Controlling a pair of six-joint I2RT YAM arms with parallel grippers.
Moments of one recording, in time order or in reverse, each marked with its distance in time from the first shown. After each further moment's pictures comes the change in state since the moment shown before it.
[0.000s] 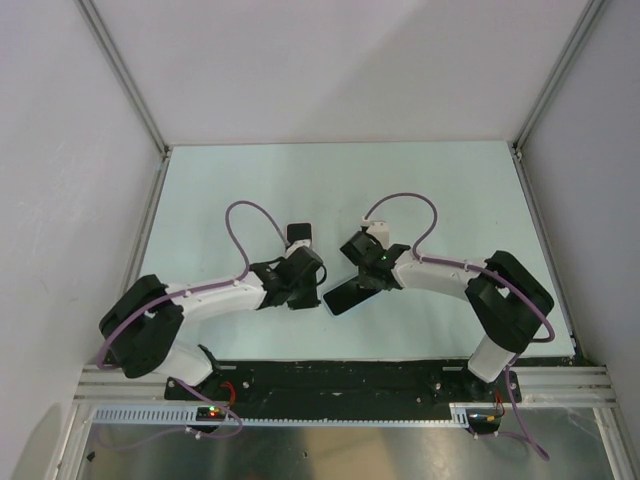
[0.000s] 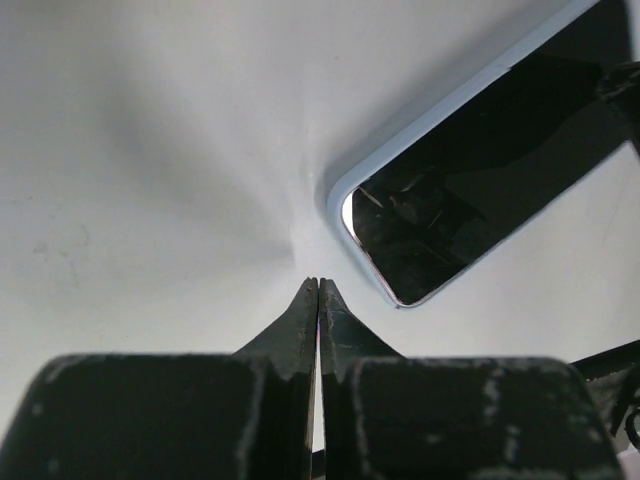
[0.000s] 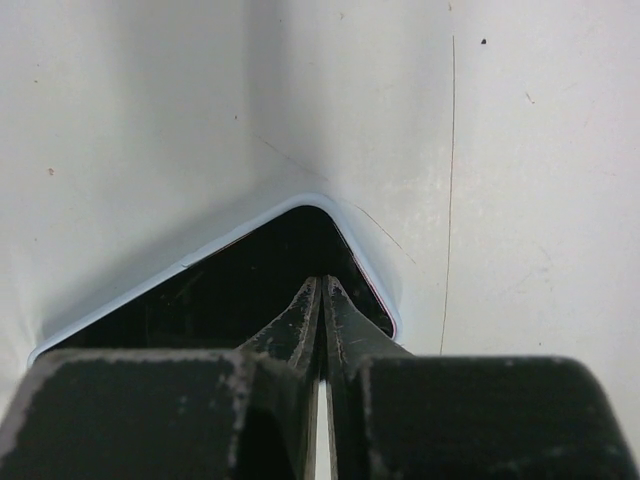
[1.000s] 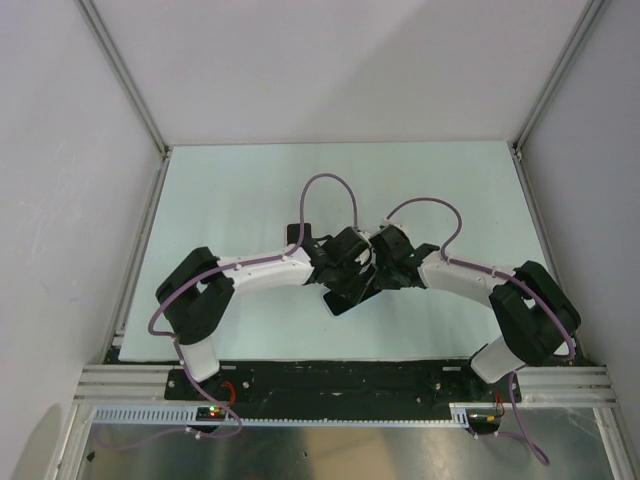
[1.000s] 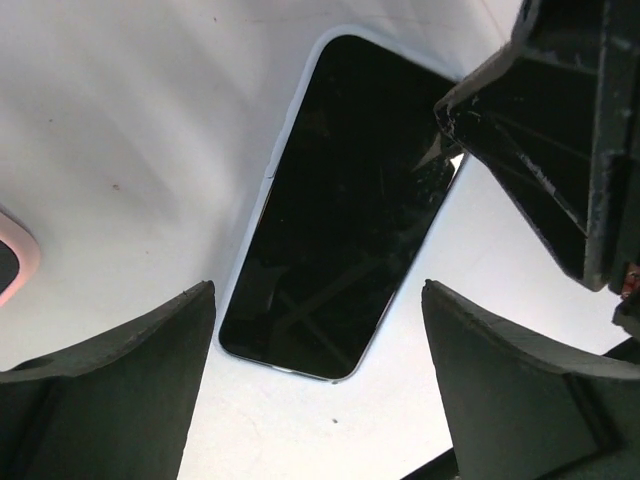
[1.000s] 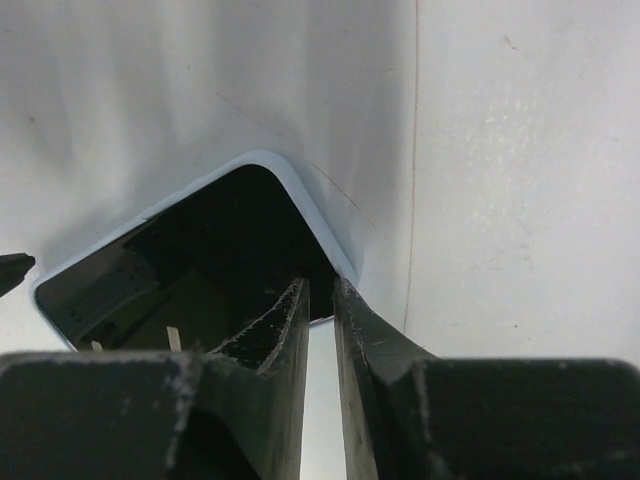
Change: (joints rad) left arm -0.092 0.329 0.439 -0.116 0.060 0.545; right arm -0.149 -0.144 -0.124 0.049 -0.264 -0.057
